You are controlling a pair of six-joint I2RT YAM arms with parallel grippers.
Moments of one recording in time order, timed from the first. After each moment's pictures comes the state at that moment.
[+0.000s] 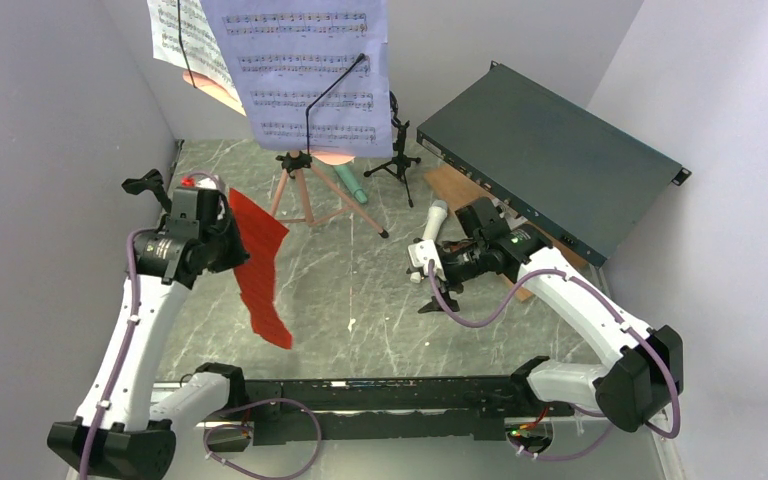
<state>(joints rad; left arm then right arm) -0.15 1.01 1.16 -1.05 0.02 -0.49 0.54 1.21 1.02 -0.84 -0.88 -1.10</state>
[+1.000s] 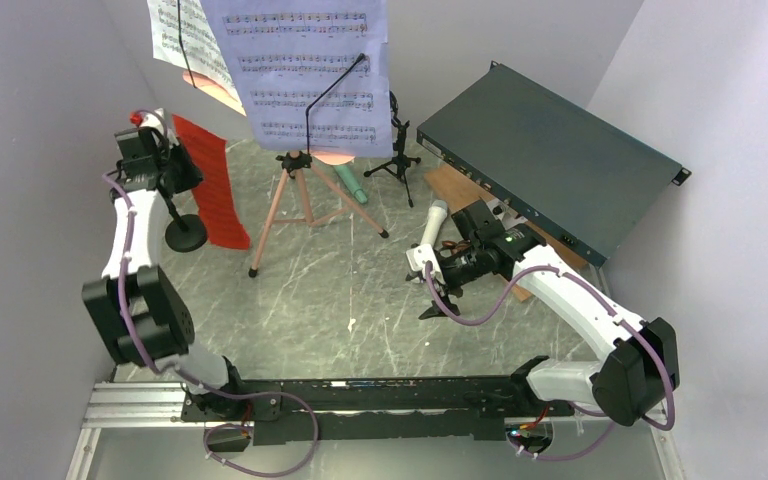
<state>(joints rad) 0.31 1.51 1.33 -0.36 0.22 -0.19 0.54 1.24 1.01 -0.87 -0.91 -1.14</state>
